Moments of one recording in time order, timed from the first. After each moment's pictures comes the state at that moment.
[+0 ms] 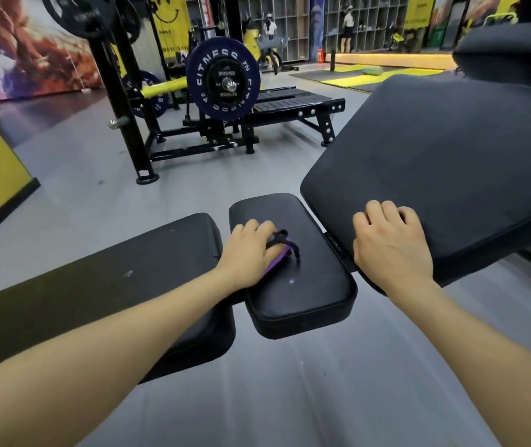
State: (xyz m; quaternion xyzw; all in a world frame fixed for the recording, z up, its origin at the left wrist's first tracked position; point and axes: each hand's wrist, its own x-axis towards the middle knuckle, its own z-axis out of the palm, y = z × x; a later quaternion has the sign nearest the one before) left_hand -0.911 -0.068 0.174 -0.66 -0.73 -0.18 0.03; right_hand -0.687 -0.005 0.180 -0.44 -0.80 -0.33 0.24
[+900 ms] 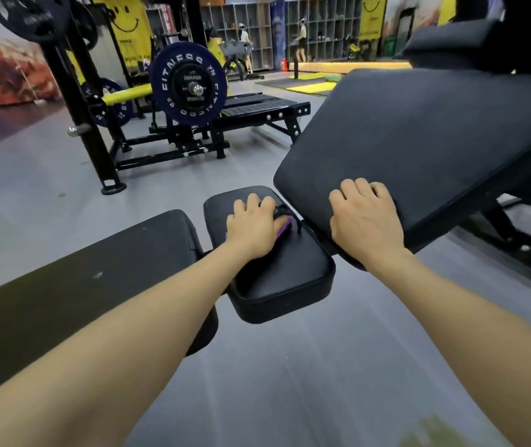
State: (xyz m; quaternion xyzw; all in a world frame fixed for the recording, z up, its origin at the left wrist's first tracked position) left_hand -0.861 -0.046 0.193 -0.62 -0.77 -0.11 0.01; right_hand -0.688 -0.009 0.186 -0.46 -0.79 -0.31 0.25
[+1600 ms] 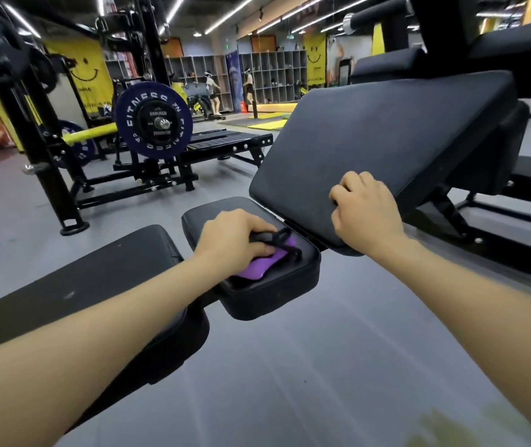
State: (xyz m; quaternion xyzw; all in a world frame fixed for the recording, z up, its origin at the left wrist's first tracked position) left_hand -0.861 -0.112 0.208 -0.72 -0.67 -0.20 0.00; right_hand -0.661 -0.024 0.179 -0.50 -0.77 -0.27 0.28
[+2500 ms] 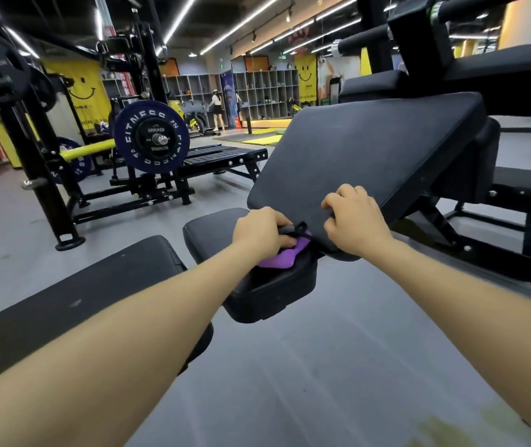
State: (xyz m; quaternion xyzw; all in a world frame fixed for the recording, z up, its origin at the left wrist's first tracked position) left_hand -0.828 -0.079 0.210 -0.70 -0.68 -0.20 -0.04; right_hand -0.667 -0.045 0.193 -0.55 -0.78 -0.10 0.28
